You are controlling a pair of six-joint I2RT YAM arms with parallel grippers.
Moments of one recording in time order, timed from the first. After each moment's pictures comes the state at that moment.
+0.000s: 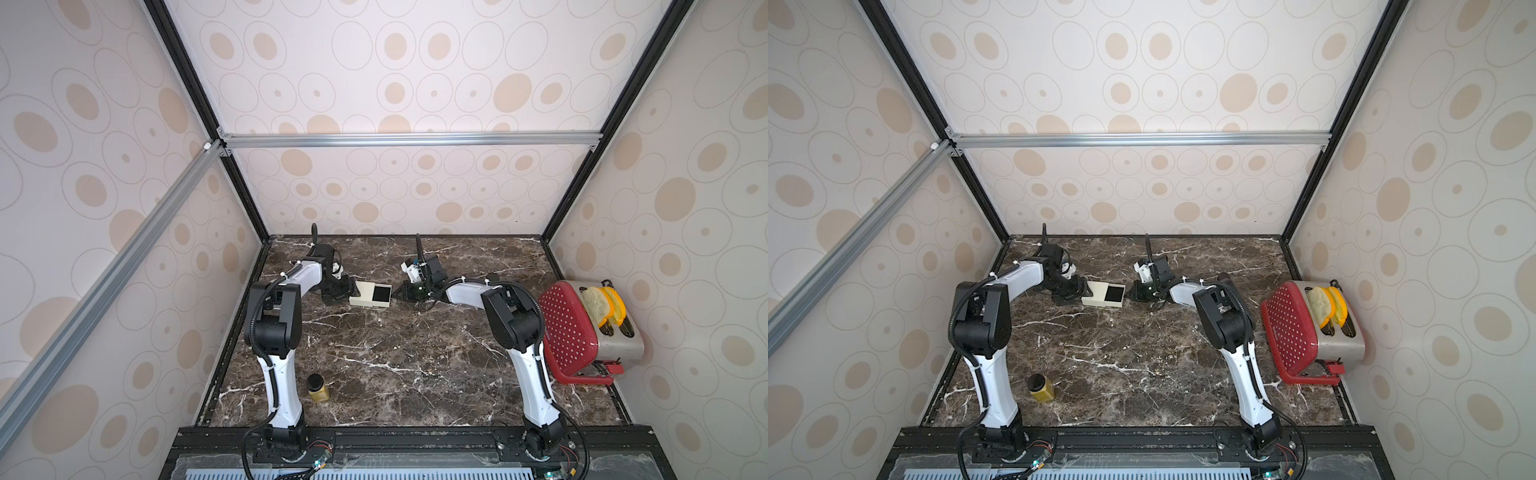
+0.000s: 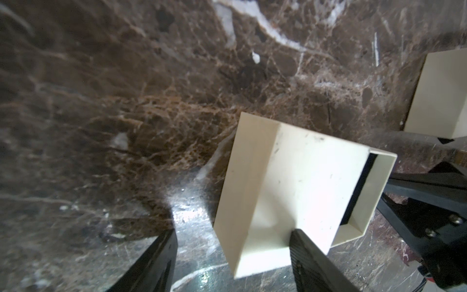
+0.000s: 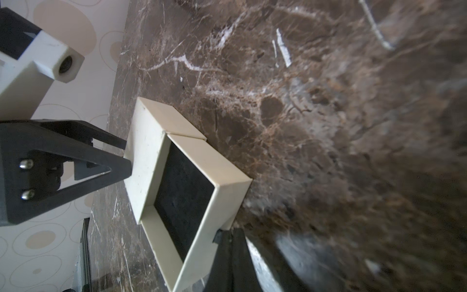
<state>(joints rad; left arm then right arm) -0.08 2.05 1.47 -0.71 0.36 -0.32 0.60 2.29 1.54 -0.03 -0.57 0.49</state>
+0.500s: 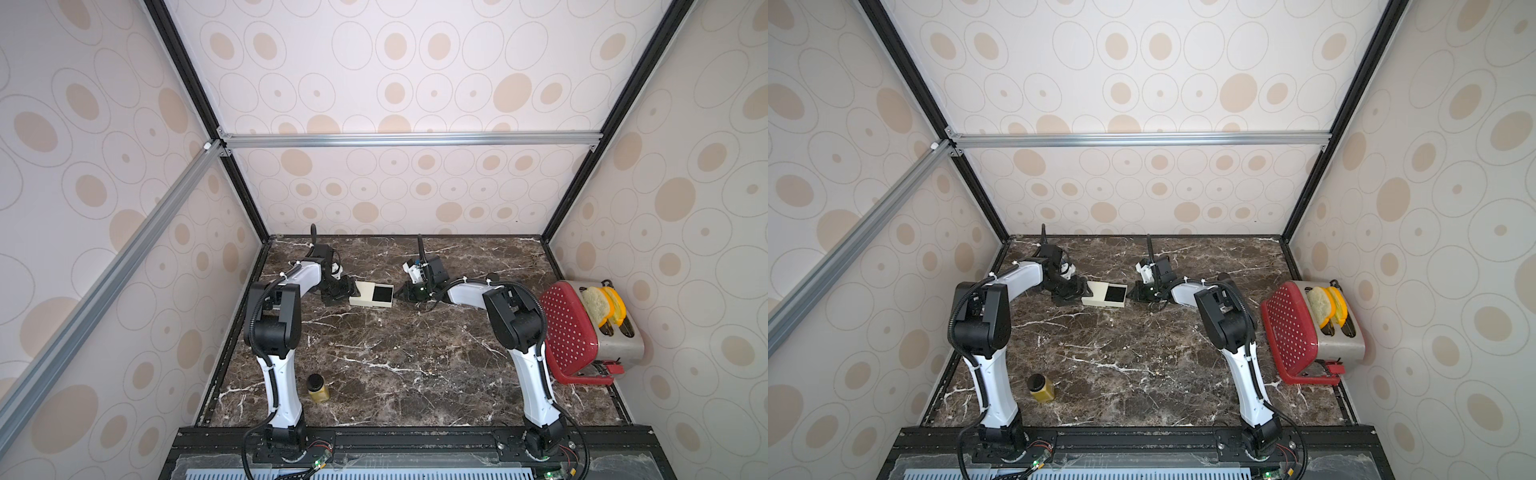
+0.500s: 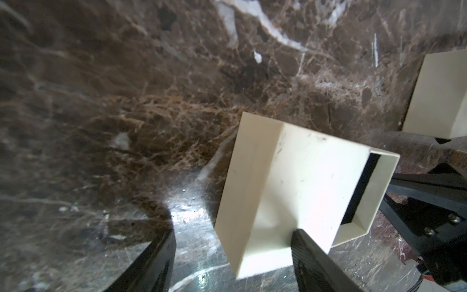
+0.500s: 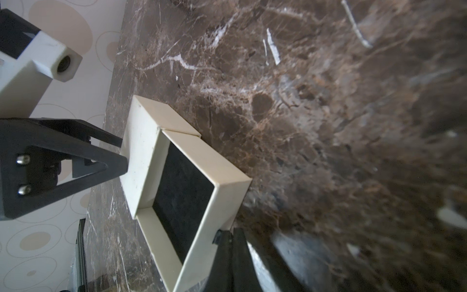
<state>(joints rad) -0.08 2.05 1.46 -0.70 0.37 -0.32 0.59 2.28 1.51 -0.03 -0.57 0.48</state>
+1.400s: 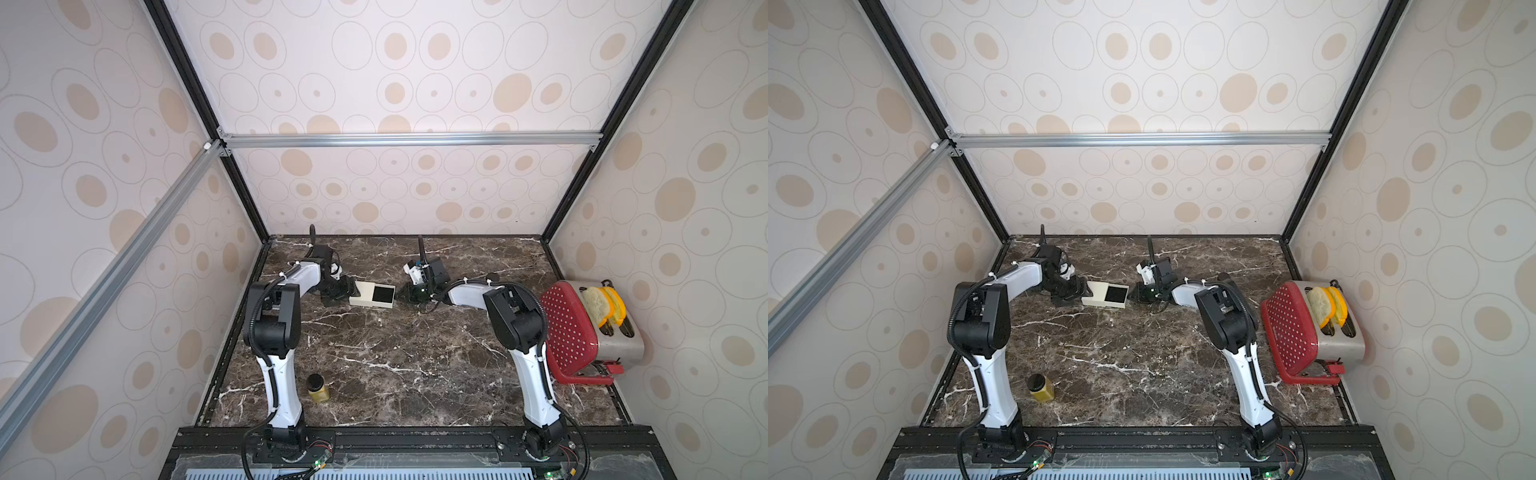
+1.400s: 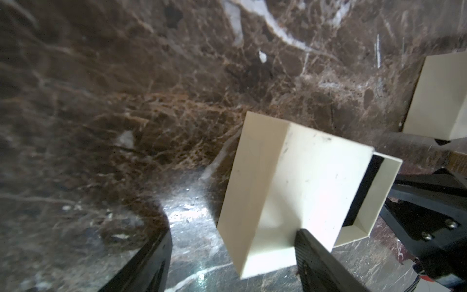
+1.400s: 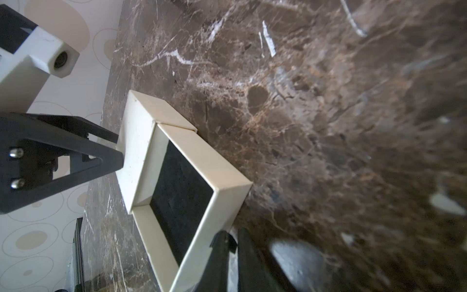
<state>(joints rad) -0.08 2.05 1.46 -0.70 0.38 -0.32 0.60 2.27 1.49 -0.02 -0.57 0.48</state>
